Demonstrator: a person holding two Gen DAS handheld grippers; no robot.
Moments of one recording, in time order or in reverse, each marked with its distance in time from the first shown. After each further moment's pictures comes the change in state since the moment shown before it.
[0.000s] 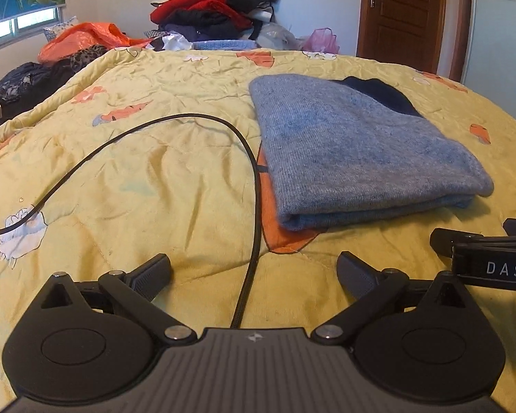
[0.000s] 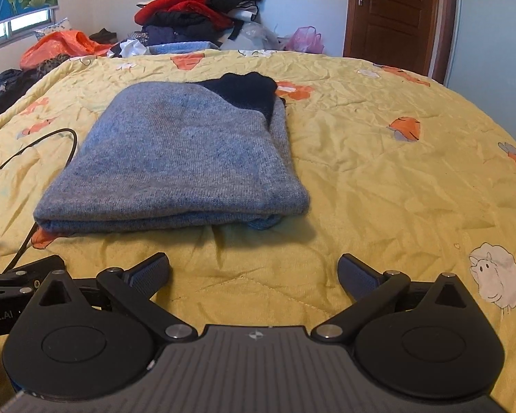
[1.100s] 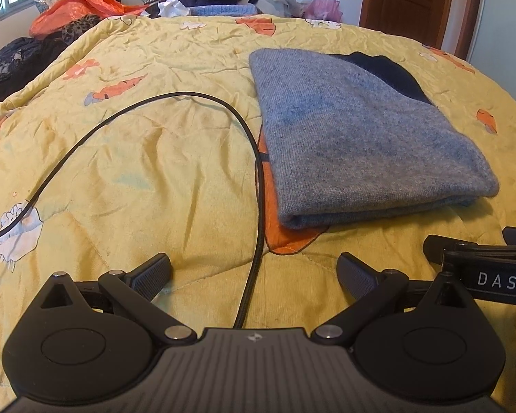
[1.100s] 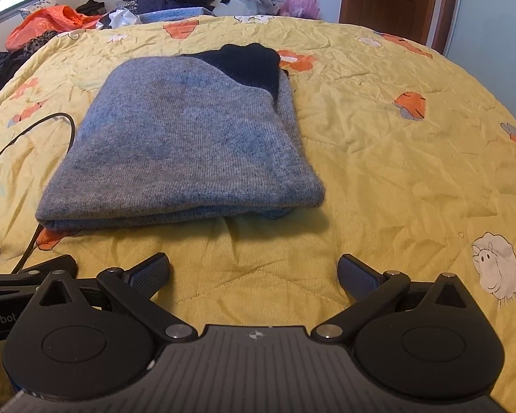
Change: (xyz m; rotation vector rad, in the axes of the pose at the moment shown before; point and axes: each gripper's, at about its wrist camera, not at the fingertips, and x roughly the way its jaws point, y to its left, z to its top) left arm 0.009 0.002 0.023 -0.013 0.152 -0.008; right arm 0.006 0.011 0.019 0.018 0.159 -0.017
